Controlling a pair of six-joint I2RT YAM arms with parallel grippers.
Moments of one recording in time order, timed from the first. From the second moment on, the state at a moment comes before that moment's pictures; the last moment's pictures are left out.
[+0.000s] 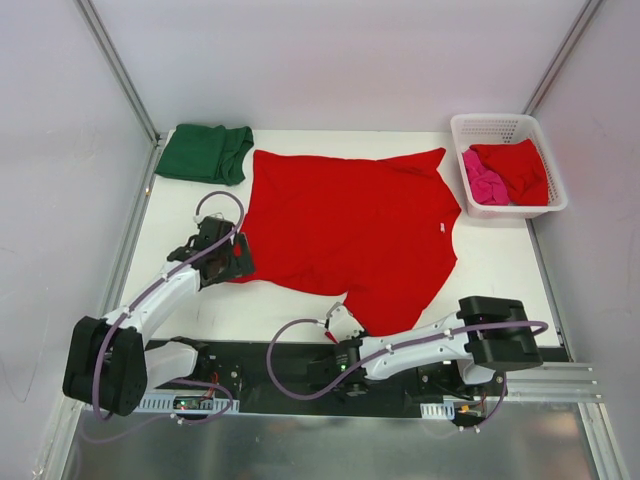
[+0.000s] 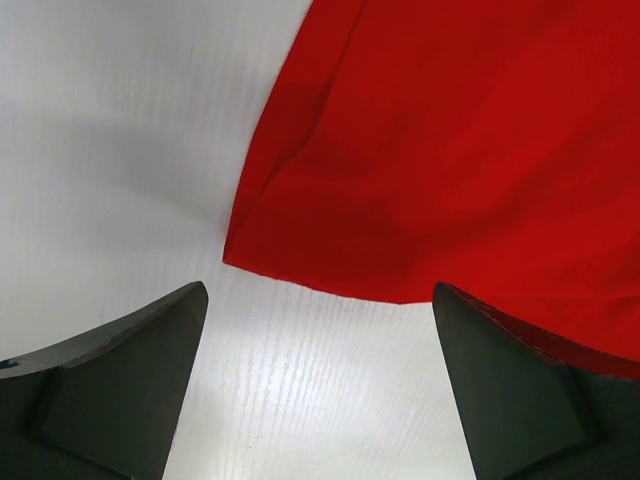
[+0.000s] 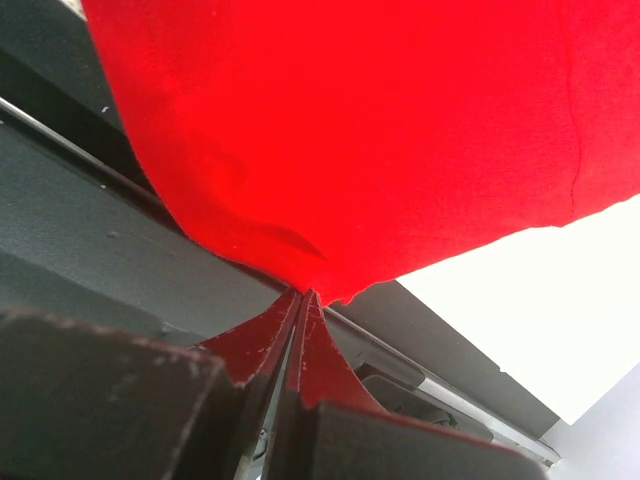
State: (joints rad) left arm -0.28 1.14 0.62 -0.52 -0.13 -0.53; right arm 1.69 1.66 0.98 -1.14 0.65 1.07
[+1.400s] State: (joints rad) left arm -0.28 1.36 0.66 -0.43 -0.13 -0.52; right arm 1.63 1.62 0.96 -1.13 0.65 1.04
